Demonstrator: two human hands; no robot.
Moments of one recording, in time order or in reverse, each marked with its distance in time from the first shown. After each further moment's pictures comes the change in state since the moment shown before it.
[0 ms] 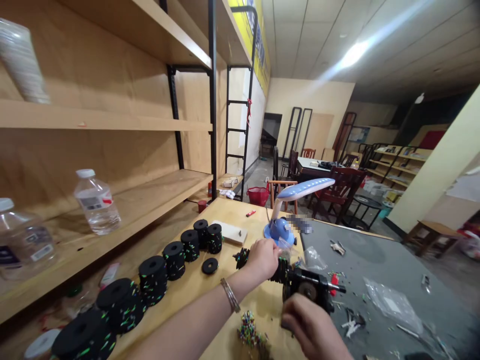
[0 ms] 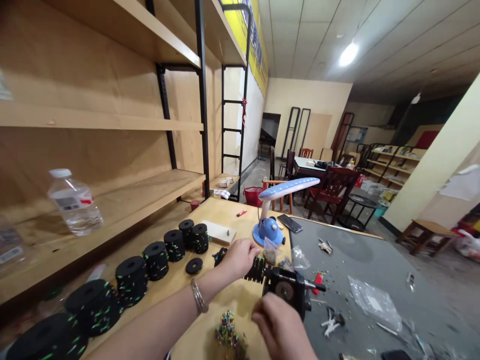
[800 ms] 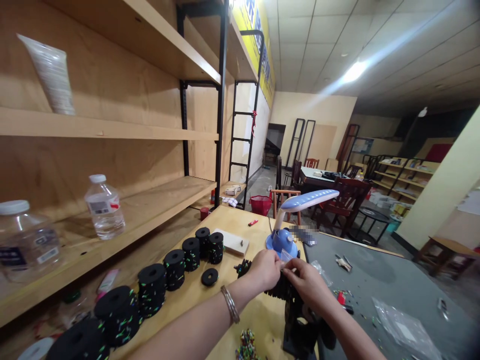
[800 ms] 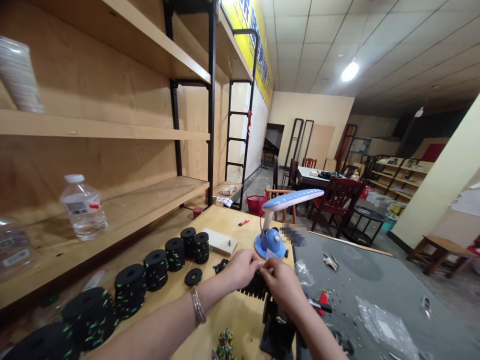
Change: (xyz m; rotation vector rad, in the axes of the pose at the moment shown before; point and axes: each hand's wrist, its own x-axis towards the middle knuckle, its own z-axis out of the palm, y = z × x) left_hand 0.008 0.001 -0.003 -0.099 -0.106 -0.099; right_hand 0.093 0.010 -0.040 0.015 0.067 0.265
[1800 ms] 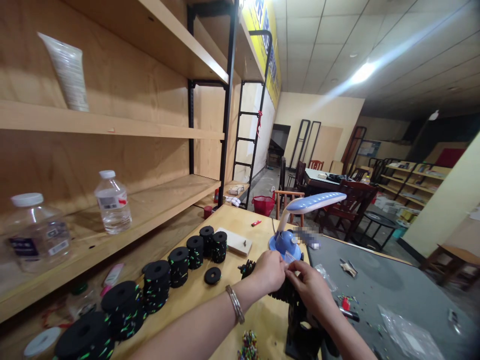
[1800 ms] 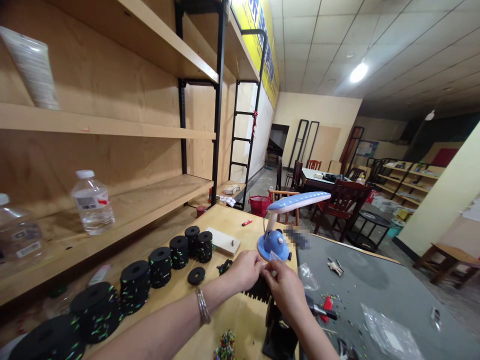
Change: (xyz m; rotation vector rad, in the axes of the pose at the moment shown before) left_hand -0.004 0.003 -0.005 -0.039 -0.007 -0.022; right_hand 0.001 0.005 0.013 -0.057 0.081 -0.033
